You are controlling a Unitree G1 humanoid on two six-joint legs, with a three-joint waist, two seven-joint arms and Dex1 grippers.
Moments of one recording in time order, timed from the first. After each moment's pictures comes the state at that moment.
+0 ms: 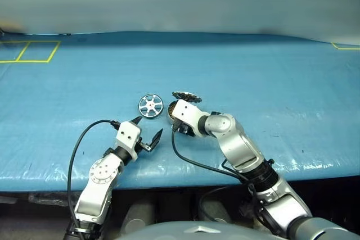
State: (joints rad) left arm 0.14 0.27 -0.13 -0.19 -0.08 0.06 -0.41; right arm -0.42 -0.25 0.48 -0.23 -0.33 0.89 0.74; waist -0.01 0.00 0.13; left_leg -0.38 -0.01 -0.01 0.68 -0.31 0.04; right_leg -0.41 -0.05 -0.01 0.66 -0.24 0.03
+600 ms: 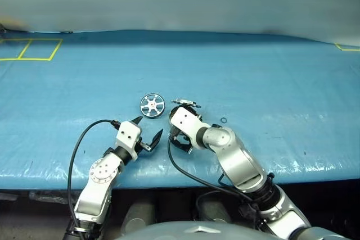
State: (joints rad) left arm 0.14 0.27 -0.13 -0.19 -0.09 0.07 -0.42; right arm -0.33 -0.24 0.54 -0.49 -0.29 1.15 0.61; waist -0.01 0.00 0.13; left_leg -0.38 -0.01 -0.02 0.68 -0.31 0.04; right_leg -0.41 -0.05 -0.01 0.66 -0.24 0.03
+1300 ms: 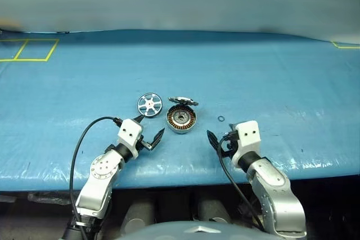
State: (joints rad) left arm 0.10 0.27 -0.13 -0.16 -0.09 0.06 -0.46; right arm 0.24 -0.06 -0.01 -0.56 -0.02 0.58 0.36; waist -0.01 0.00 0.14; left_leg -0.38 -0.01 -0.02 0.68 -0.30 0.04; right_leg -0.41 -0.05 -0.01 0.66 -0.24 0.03
